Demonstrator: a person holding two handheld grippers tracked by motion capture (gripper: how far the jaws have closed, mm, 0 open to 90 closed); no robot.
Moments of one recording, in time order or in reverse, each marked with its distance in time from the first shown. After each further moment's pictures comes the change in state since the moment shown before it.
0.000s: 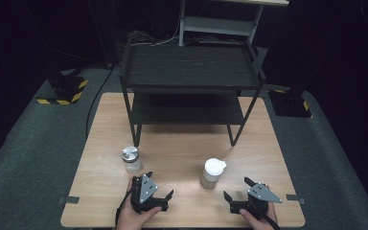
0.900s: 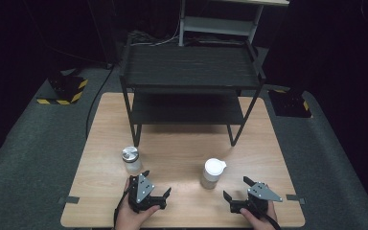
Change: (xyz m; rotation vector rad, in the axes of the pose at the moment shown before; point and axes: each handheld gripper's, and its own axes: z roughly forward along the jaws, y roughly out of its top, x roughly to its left) left arm 0.003 -0.007 -0.005 -0.038 0.031 -0.040; right arm -0.006 0.000 0.002 -0.005 0.032 0.004
